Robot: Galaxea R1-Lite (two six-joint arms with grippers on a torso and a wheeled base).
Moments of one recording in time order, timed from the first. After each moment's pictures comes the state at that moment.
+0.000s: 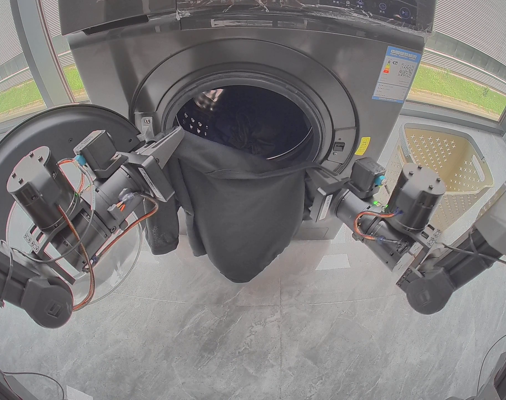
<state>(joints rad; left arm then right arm) -0.46 1.69 -0.64 -1.39 -0.10 -0.18 0.62 1.99 -0.84 -1.34 -0.11 0.00</state>
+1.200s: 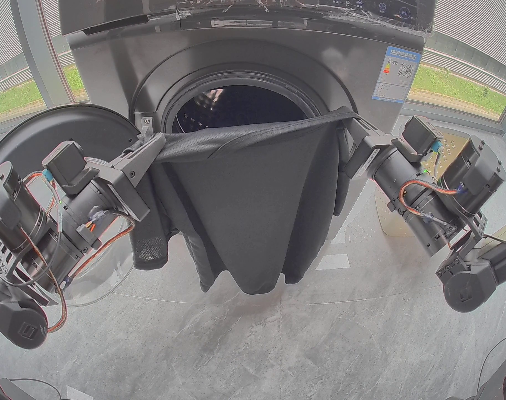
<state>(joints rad) -0.48 1.55 -0.50 -1.38 -0.10 -0.18 0.64 1.79 -0.79 -1.43 -0.17 0.07</state>
